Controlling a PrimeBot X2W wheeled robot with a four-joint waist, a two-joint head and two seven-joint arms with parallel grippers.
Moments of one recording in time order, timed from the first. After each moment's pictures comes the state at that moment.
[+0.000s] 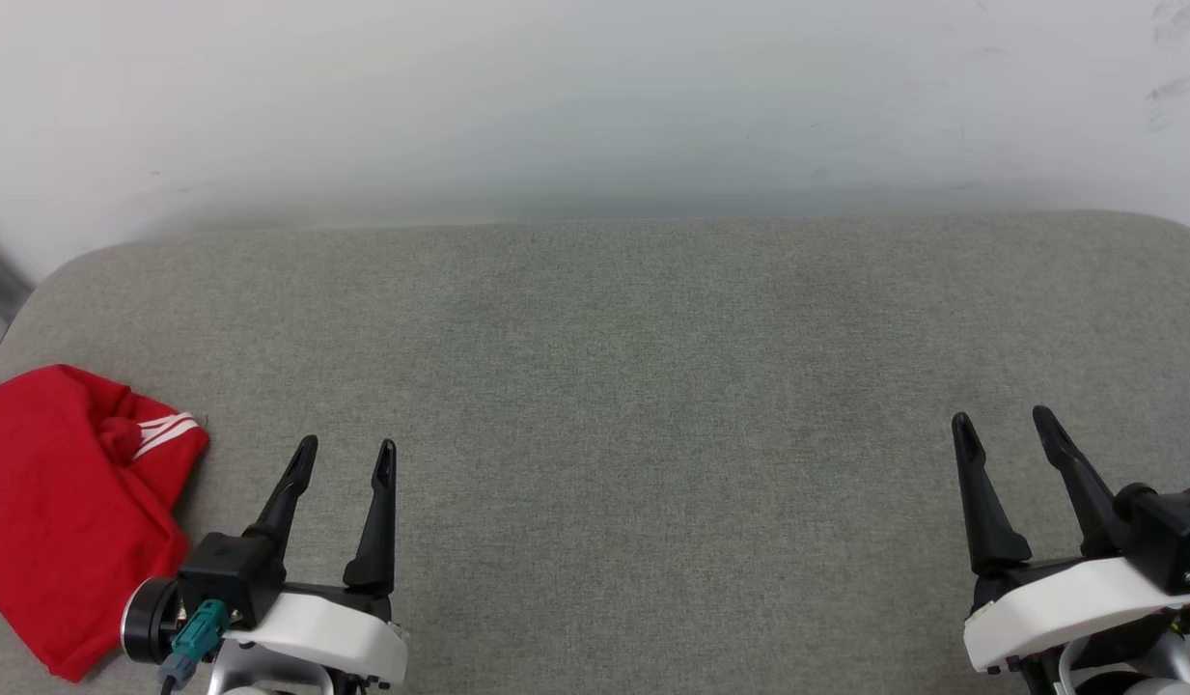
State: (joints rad) left arm -0.02 0.12 -0.04 0.06 -0.20 -0.11 -0.23; right arm 0.03 -0.05 -0.04 -0.16 0.16 0.13 0.04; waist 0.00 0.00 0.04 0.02
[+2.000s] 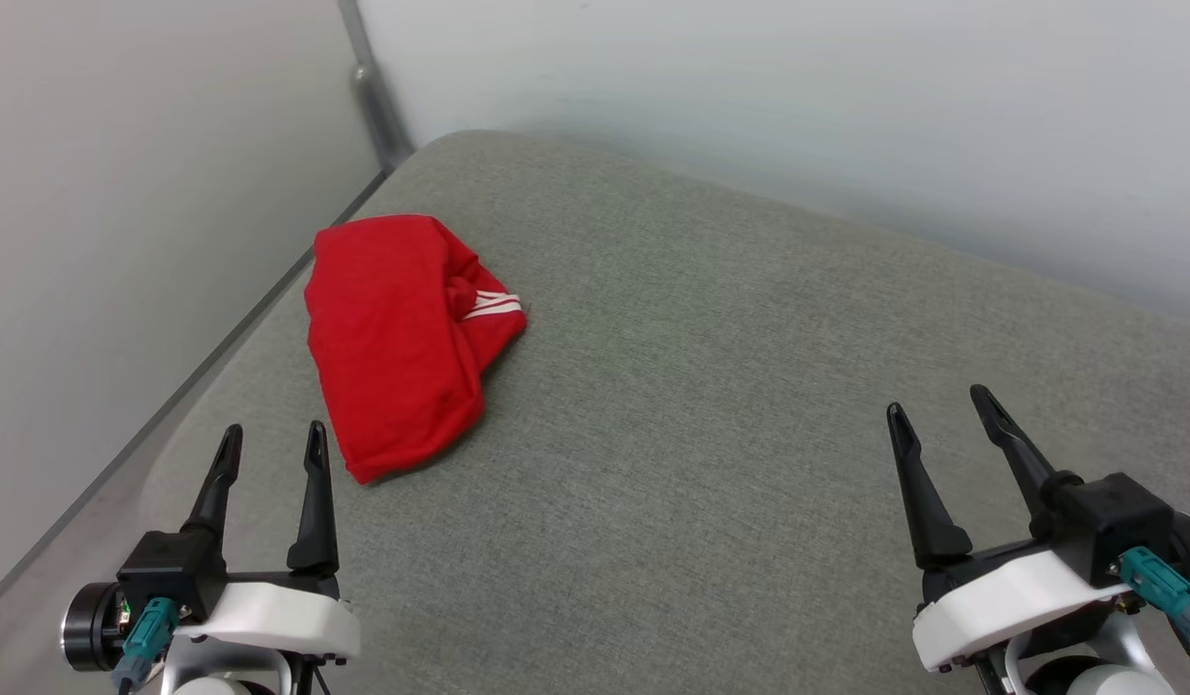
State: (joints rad) left arm -0.05 0.07 0.10 0.09 -0.10 -0.10 -0.26; right arm 0.01 -0.05 0.06 -0.20 0.06 0.13 0.05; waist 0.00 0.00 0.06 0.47
